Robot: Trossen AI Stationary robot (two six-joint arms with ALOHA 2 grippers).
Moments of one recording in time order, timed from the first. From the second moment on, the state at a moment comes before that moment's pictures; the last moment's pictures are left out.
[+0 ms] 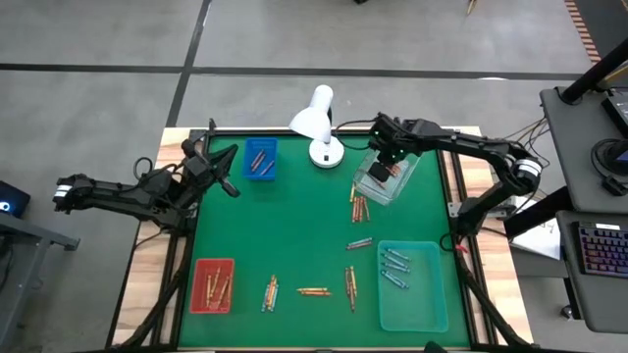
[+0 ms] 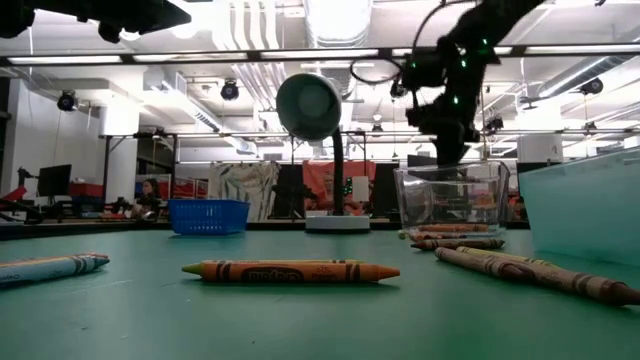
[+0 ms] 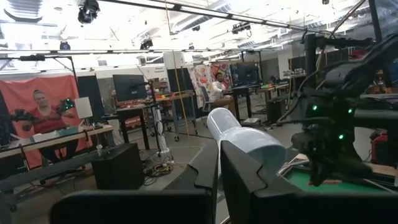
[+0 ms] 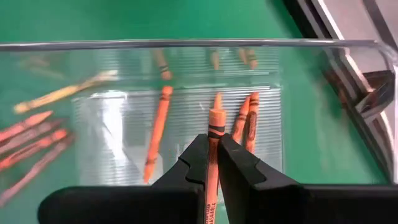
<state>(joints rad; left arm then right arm) -0.09 0.57 0.41 0.50 -0.85 0.38 -0.61 1.53 1.11 -0.80 0.09 -0.05</state>
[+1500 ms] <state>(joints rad) -0.09 0.60 0.41 0.50 -0.85 0.36 -0.65 1.53 1.02 -0.63 0.02 0.02</state>
